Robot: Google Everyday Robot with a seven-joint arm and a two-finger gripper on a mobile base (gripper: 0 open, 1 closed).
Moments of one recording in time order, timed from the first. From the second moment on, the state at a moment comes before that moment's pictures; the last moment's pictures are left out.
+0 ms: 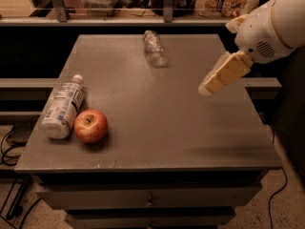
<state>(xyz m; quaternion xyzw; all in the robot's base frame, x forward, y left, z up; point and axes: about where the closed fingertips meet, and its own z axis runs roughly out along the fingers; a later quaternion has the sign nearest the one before) 0.532 -0.132 0.984 -0.54 0.75 0.05 0.38</state>
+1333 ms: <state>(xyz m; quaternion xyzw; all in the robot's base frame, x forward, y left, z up) 0.623 -0.043 0.942 -0.49 0.75 0.12 0.42</state>
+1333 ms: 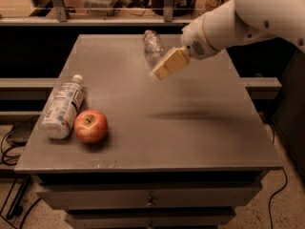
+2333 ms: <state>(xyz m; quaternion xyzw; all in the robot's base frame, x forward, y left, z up) 0.732 -0.014 0.899 -0.39 0.79 0.18 0.44</state>
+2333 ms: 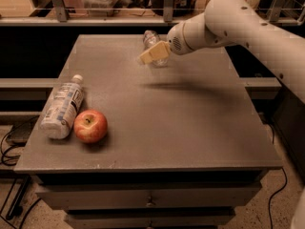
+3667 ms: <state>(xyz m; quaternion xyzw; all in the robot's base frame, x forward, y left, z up) 0.788 -0.010 0.845 -0.32 0.81 0.23 0.44</state>
